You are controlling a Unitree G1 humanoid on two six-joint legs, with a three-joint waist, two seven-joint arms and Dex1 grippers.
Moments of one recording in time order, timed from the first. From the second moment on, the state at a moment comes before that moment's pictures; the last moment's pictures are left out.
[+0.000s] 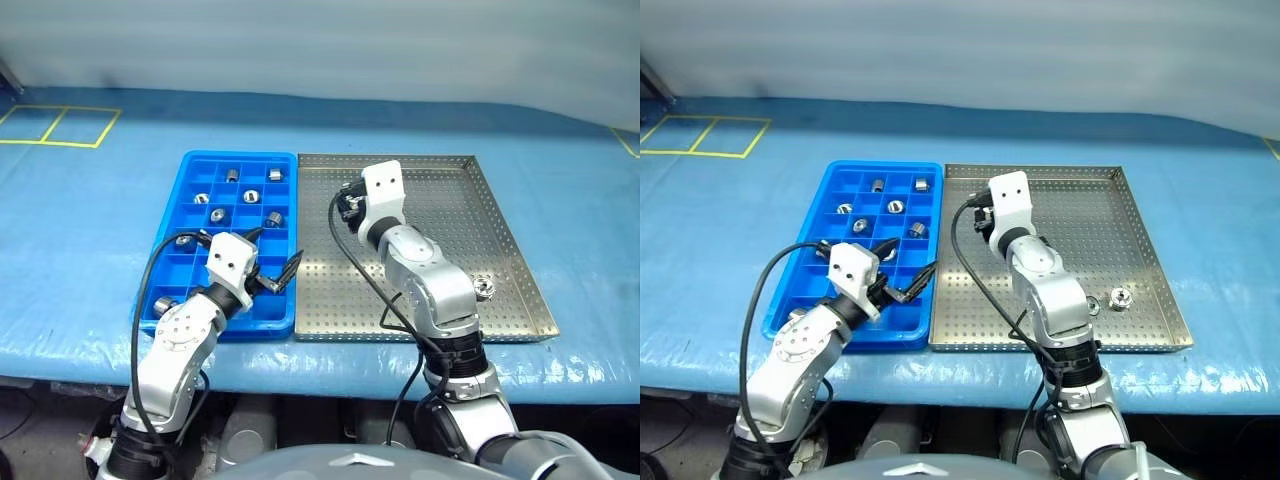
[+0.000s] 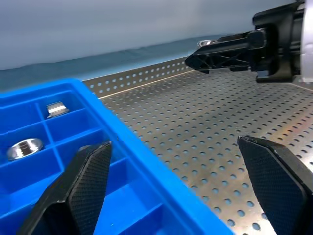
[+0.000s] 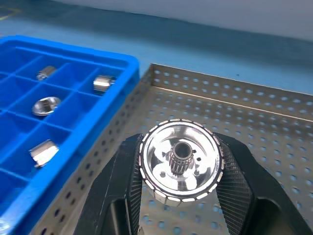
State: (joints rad) left arm 0.06 0.28 -0.09 -0.50 -0.21 0.39 -0.36; right arm -0.47 -0.05 0.15 -0.24 0.11 0.81 0.08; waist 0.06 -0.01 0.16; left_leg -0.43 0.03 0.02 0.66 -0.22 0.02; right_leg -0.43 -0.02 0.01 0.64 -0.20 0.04
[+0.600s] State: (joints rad) left arm 0.32 0.29 0.11 -0.70 -0.22 0.40 -0.27; right arm -0.53 0.07 0.33 -0.06 0.12 0.71 0.25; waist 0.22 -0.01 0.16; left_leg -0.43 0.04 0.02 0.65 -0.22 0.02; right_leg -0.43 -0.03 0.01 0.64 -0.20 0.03
